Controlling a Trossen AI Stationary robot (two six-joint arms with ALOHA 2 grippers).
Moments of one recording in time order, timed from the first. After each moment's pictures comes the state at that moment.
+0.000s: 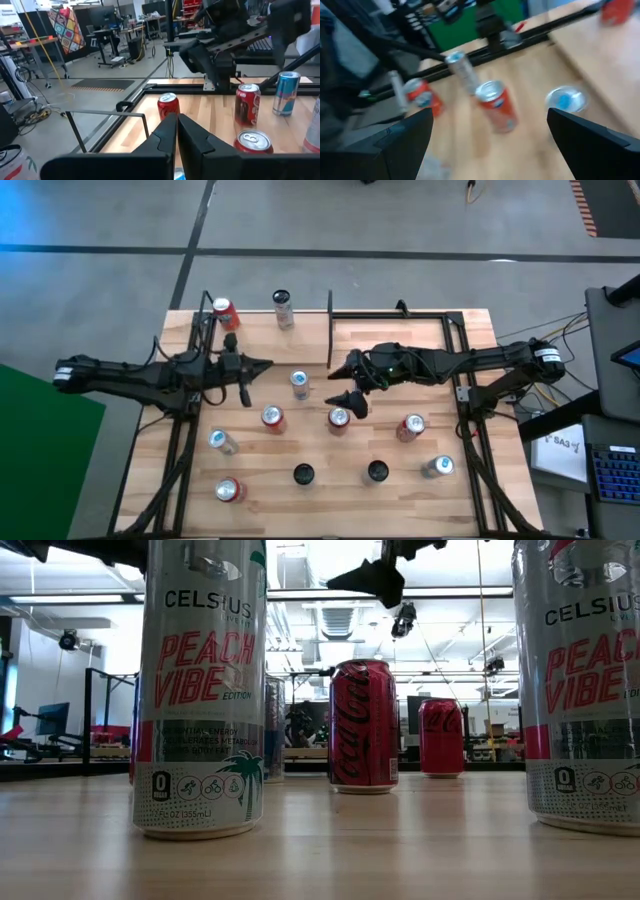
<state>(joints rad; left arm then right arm) -0.04 0.73 0.55 0.10 -0.36 0.10 -0.02 1.42 1.12 -0.06 -0.14 0.39</state>
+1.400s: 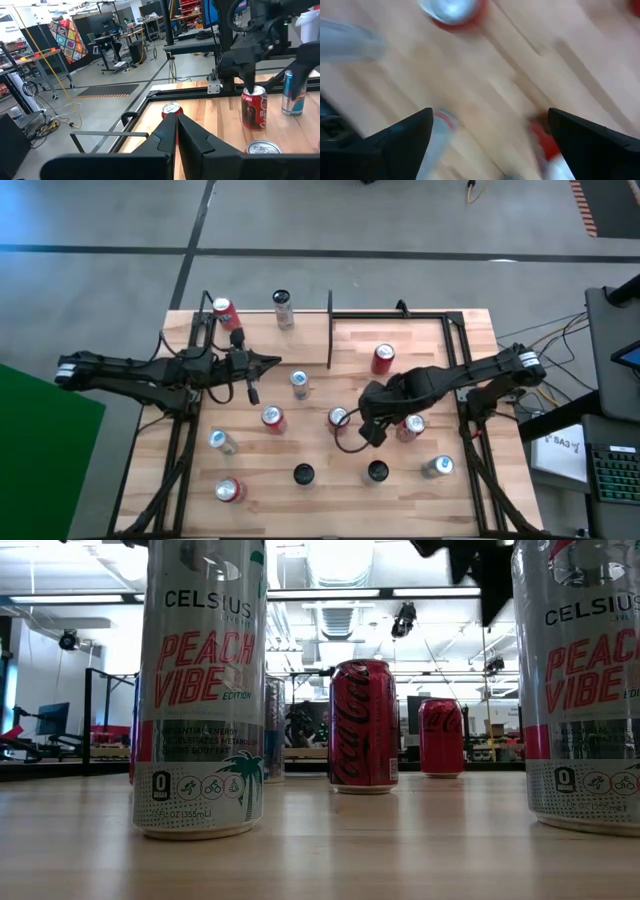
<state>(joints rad) -0.04 0.85 0.68 0.10 -0.36 0.20 0.23 1.61 1.53 -1.26 0.00 0.97</state>
